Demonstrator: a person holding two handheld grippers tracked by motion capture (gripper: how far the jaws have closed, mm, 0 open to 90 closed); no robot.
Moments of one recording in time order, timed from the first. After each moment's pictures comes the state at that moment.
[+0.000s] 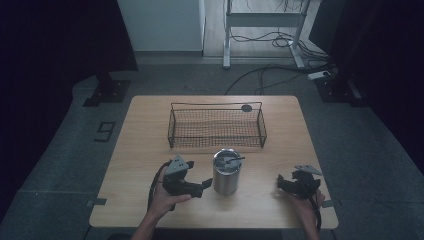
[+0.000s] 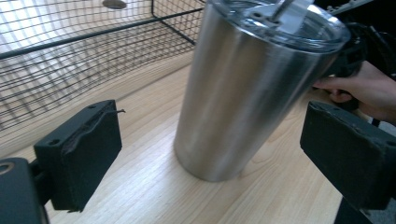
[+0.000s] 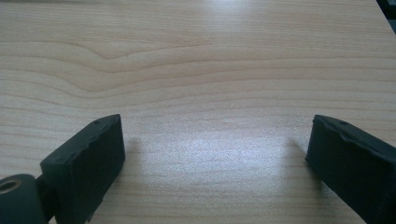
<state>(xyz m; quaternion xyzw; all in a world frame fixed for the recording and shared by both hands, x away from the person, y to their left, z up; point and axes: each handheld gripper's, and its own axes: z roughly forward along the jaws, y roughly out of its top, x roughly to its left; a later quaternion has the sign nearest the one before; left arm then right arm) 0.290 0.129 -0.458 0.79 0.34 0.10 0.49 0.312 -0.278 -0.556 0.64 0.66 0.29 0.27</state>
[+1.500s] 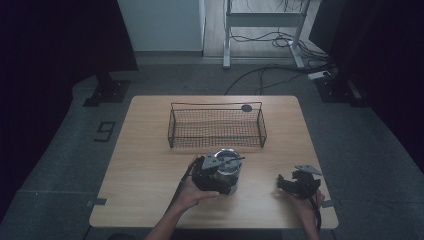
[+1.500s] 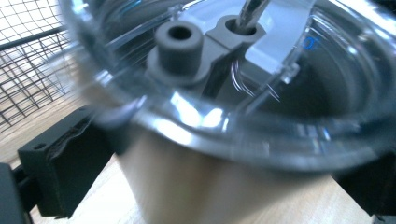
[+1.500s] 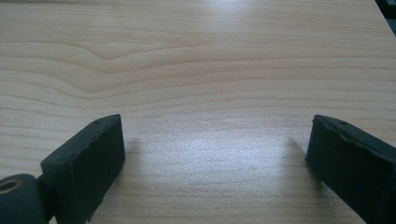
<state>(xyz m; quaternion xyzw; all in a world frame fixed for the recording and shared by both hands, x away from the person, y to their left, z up) 0.314 0.049 -0.472 0.83 0.33 0.11 0.44 0.312 -0.279 -0.556 0.64 0.66 0.29 0.27</state>
